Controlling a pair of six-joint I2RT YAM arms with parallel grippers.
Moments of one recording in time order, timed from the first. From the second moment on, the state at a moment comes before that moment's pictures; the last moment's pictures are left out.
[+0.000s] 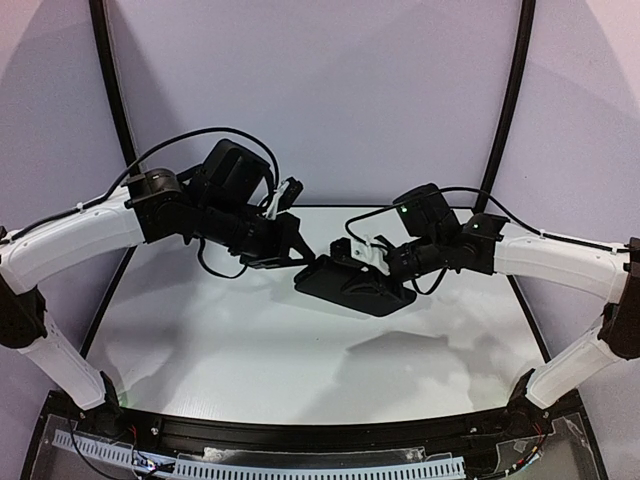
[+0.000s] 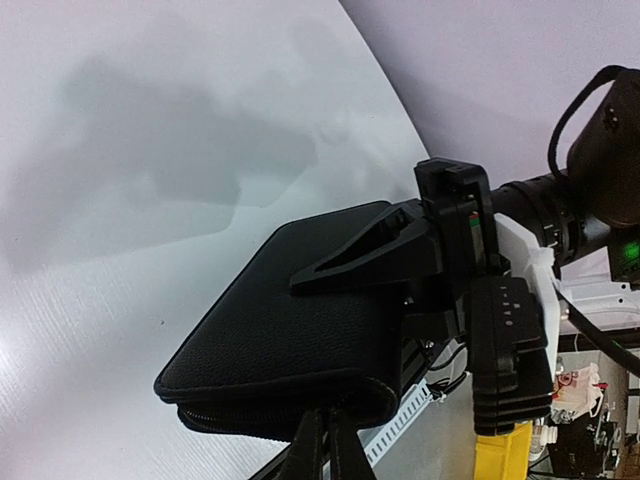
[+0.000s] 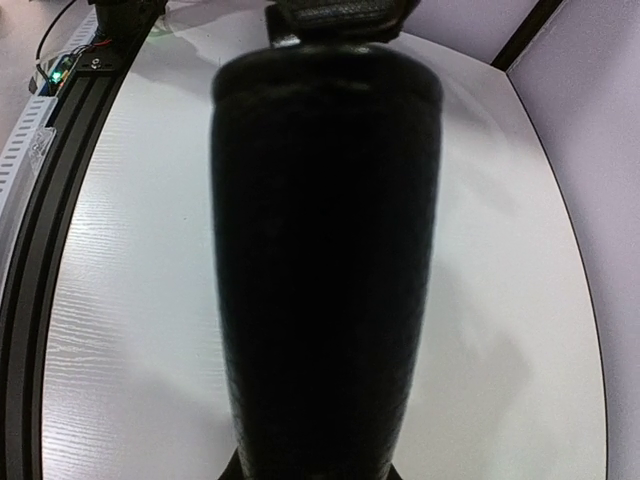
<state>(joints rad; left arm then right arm) -0.97 1.55 1.57 -0.73 0.17 -0.67 0.82 1.42 1.13 -0.44 -0.38 -0.70</state>
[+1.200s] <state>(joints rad) -0.91 1.50 1.48 -0.62 0.39 -0.63 0.79 1.41 1.13 -0.57 -0.37 -0.76</state>
